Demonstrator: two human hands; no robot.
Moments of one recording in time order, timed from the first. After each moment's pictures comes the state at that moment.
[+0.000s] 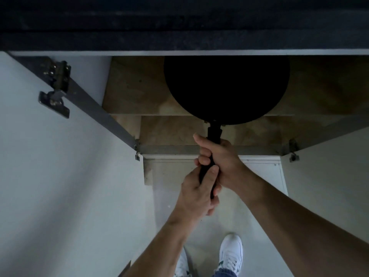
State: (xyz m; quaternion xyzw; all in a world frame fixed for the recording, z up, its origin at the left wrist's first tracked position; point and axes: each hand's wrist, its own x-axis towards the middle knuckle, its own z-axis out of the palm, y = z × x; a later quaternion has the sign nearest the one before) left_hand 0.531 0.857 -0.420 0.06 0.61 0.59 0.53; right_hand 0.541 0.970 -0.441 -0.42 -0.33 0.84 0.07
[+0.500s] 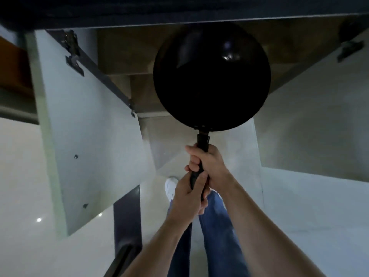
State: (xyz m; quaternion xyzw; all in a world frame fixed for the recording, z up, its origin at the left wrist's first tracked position) left_hand 0.655 0.729 -0.316 0.01 0.61 0.53 0.58; right_hand 0.675 0.839 -0.340 -0.48 -0.30 0.83 0.05
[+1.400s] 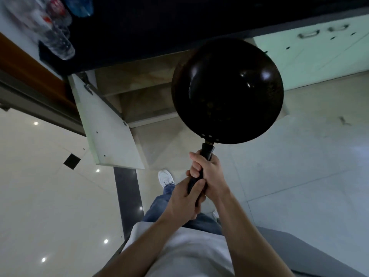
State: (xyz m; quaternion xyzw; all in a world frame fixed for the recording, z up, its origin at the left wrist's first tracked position) left_hand 0.801 0.632 -0.094 0.18 0.64 0.45 0.60; right_hand 0.855 0.728 -0.110 -0.47 -0.24 0.82 0.23
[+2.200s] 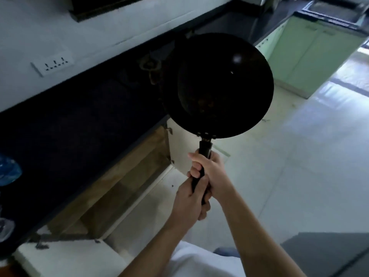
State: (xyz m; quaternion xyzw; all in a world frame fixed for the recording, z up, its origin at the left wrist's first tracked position) left_hand 0.758 0.836 0.015 0.44 0.50 0.38 0.65; right_hand 0.852 0.895 0.017 -0.45 -0.28 0.69 0.50
